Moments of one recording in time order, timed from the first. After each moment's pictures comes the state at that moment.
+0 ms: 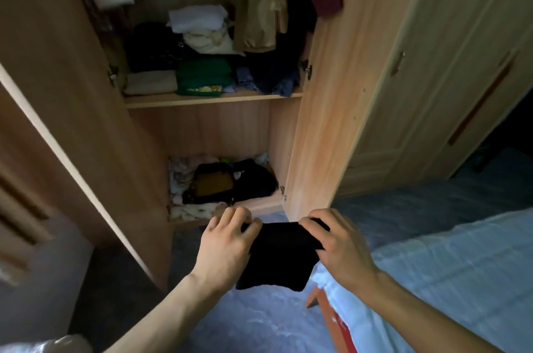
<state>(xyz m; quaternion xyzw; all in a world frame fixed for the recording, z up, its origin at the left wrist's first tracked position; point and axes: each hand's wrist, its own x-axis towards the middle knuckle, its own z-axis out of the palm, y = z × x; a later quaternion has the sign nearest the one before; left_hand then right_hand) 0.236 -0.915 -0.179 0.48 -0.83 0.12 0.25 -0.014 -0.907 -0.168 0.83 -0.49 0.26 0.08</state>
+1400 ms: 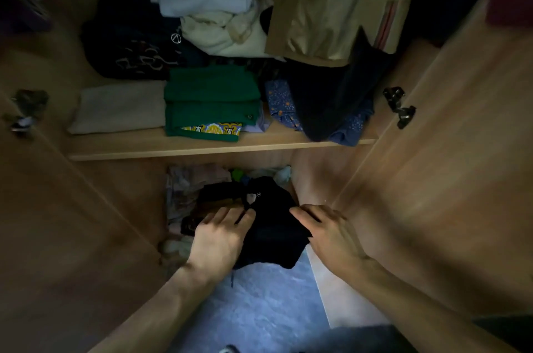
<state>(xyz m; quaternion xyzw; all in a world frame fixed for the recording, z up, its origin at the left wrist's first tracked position) 0.313 -1.384 -0.242 0.56 -0.81 0.07 0.15 0.059 -1.411 -0.238 0.87 -0.48 0.15 0.02</state>
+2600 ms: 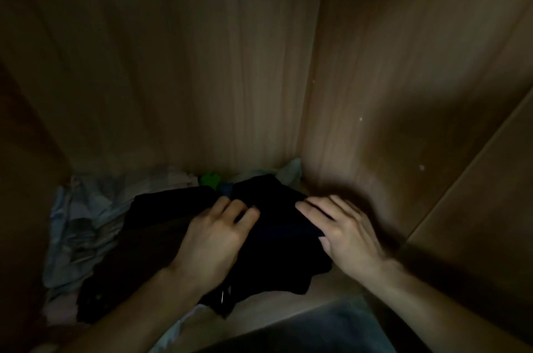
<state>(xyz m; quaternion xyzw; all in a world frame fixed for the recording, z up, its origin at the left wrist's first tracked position) 0.307 -1.662 -0.774 0.43 -0.88 0.12 0.17 0.041 -1.663 -0.792 0.84 -0.46 0.23 0.16</state>
